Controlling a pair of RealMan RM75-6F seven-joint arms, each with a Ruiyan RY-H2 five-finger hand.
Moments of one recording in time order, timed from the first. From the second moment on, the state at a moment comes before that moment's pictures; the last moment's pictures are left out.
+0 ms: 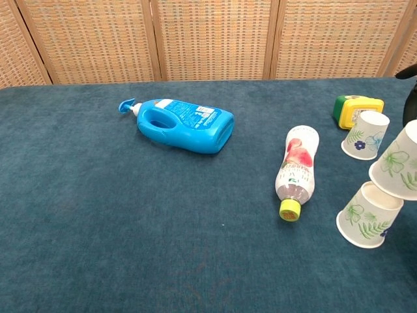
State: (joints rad) left arm -0.11 -1.24 -0.01 -1.63 1.59 1.52 0.17; right arm 0.43 -1.11 0.07 -2.19 -1.04 1.33 -0.49
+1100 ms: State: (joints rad) left arm -0.11 -1.24 -0.01 -1.63 1.60 1.52 0.17; right arm 0.44 -1.24 0.06 -2.06 -0.97 1.28 -0.51
